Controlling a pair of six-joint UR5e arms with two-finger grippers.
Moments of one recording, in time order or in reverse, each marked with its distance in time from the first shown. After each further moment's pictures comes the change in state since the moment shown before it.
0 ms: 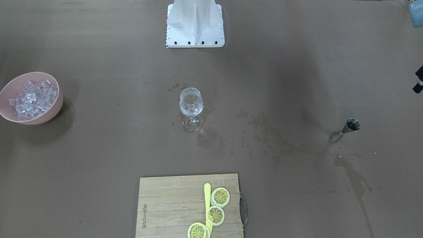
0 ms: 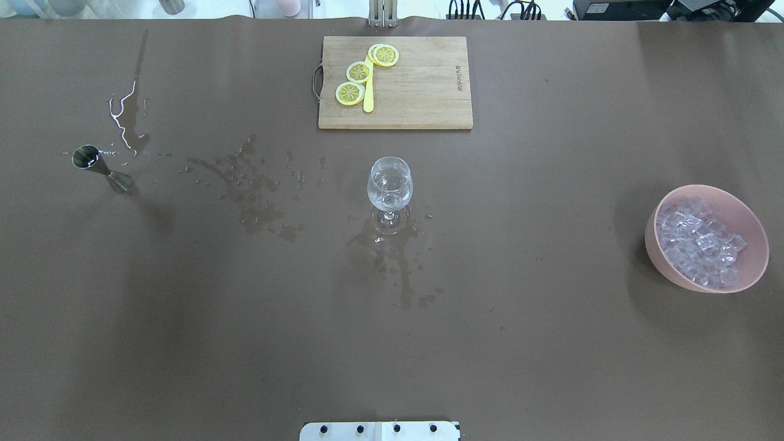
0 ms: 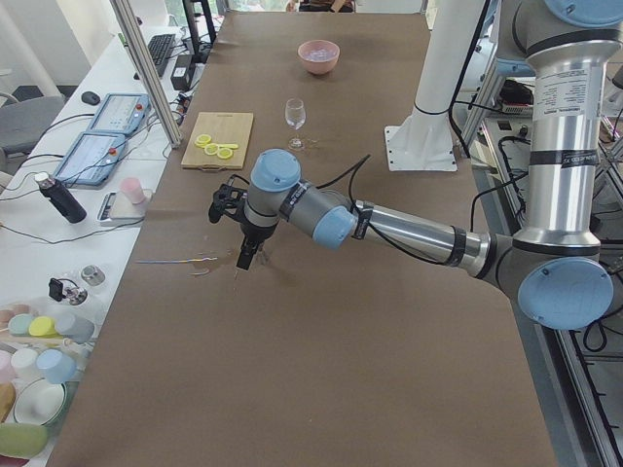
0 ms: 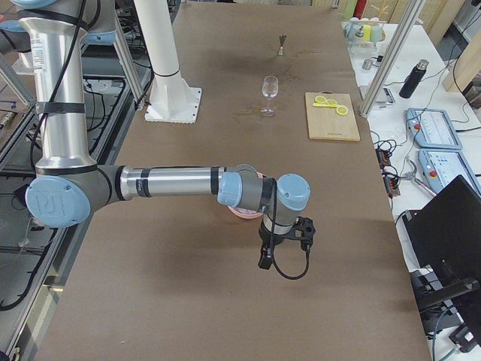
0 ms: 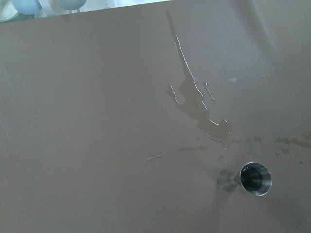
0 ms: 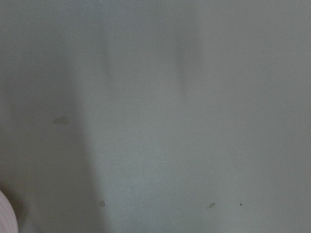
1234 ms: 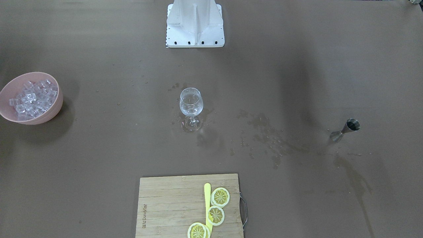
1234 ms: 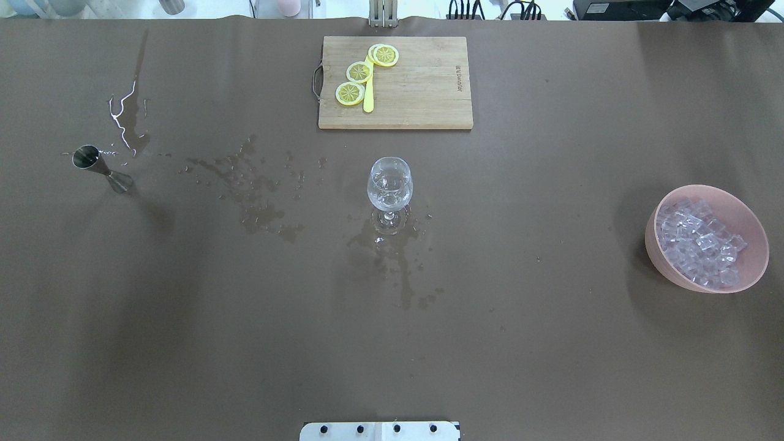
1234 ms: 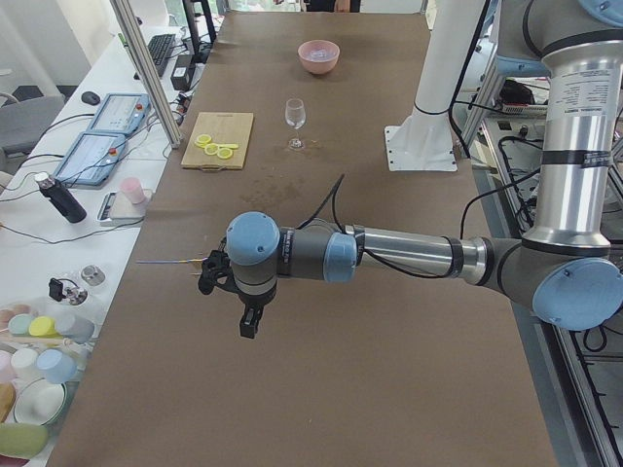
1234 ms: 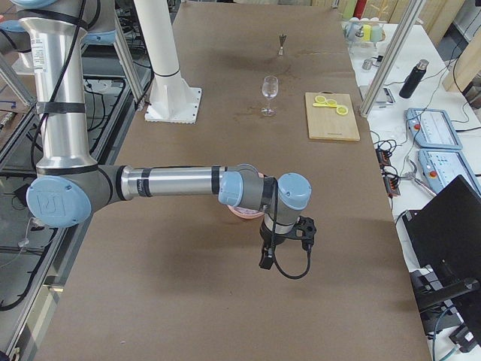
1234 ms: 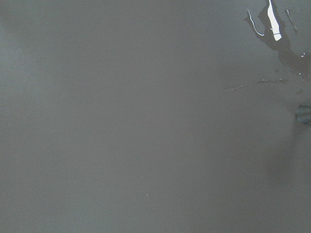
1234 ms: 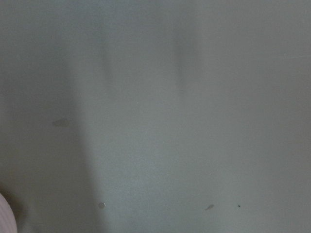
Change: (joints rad) left arm -0.290 -0.108 0.166 0.521 -0.186 0.699; right arm 0.001 0.006 -0.002 0.000 -0.006 0.000
